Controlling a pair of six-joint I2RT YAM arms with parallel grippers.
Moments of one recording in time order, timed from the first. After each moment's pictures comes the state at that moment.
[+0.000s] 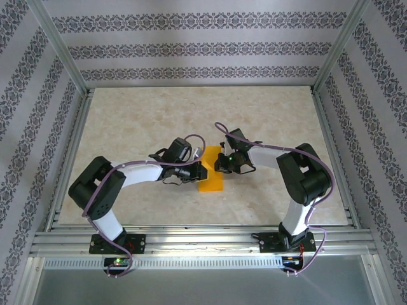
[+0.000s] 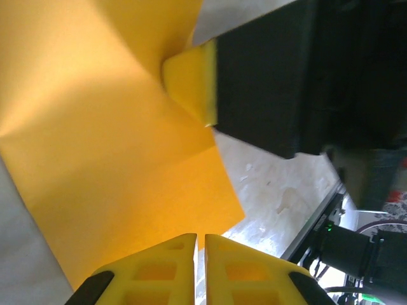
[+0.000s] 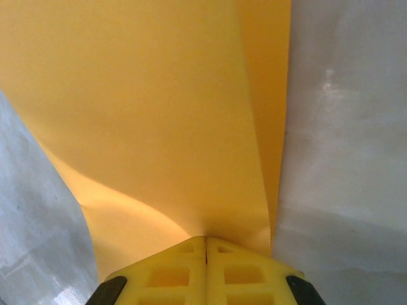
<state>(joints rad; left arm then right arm) -0.64 1.70 0.85 -0.05 0.58 -0.78 0.47 1.80 0.94 -0.30 -0.46 0.57</state>
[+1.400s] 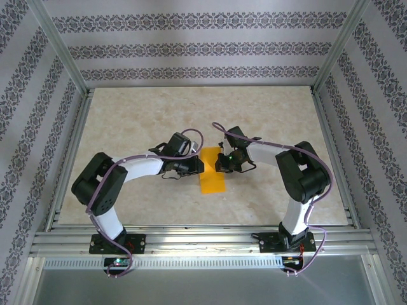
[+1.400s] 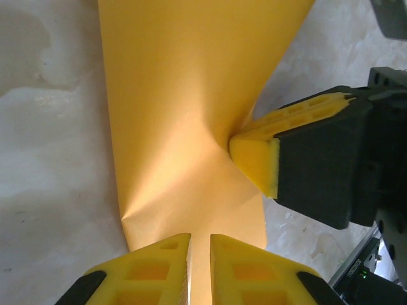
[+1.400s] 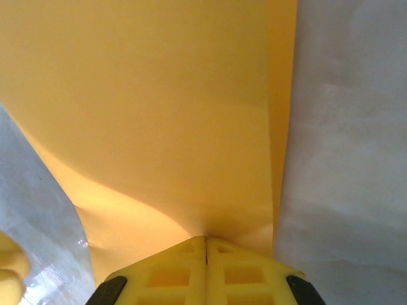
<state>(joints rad) -0.58 1.74 0.93 -0.13 0.48 -0.74 0.47 1.83 1.01 -0.42 -0.47 0.46</state>
